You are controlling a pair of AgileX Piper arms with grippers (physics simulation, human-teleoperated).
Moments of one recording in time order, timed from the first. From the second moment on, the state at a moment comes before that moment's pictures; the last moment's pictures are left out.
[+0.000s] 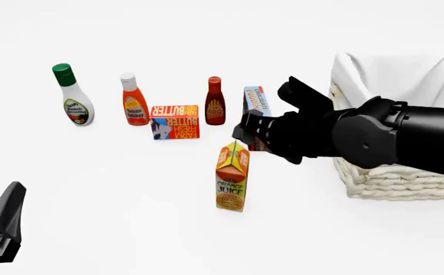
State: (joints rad) left arm 0.00 0.00 0.00 0.00 0.00; right arm 0.63 1.44 -0.90 0.23 0.76
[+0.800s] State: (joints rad) left arm 0.00 0.00 0.00 0.00 0.00; right arm 0.66 1.52 -0.90 0.18 0.78
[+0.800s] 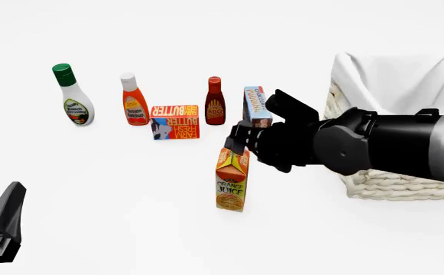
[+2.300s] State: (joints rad) left arm 0.00 0.00 0.00 0.00 0.00; right arm 0.72 1.51 -0.84 0.08 0.81
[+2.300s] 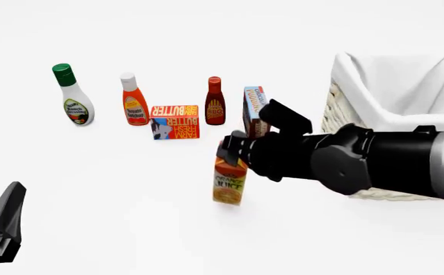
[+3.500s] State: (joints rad) left arm 0.00 0.00 0.00 0.00 0.00; right arm 0.69 1.22 -1.02 0.29 0.57
